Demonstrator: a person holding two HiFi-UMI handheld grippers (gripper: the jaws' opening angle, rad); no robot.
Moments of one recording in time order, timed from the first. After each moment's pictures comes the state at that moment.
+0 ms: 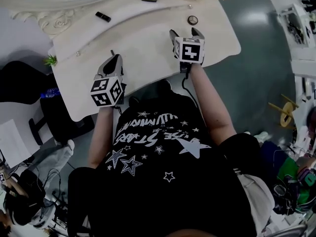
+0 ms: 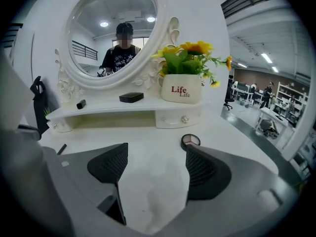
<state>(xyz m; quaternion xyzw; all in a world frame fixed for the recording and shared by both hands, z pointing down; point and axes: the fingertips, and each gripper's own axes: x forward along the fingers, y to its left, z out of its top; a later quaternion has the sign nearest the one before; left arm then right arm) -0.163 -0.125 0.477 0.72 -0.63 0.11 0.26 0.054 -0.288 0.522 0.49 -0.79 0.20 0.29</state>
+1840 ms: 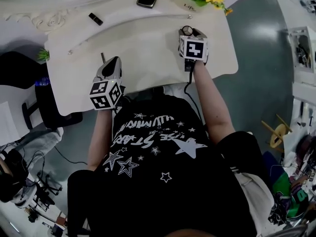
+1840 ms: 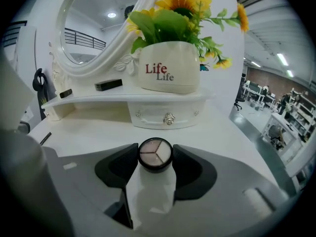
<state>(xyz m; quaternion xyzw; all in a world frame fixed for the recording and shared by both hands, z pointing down) -0.125 -0.154 0.493 0.67 -0.68 0.12 0.28 0.092 -0.370 0.564 0.44 -0.81 0.19 0.34</state>
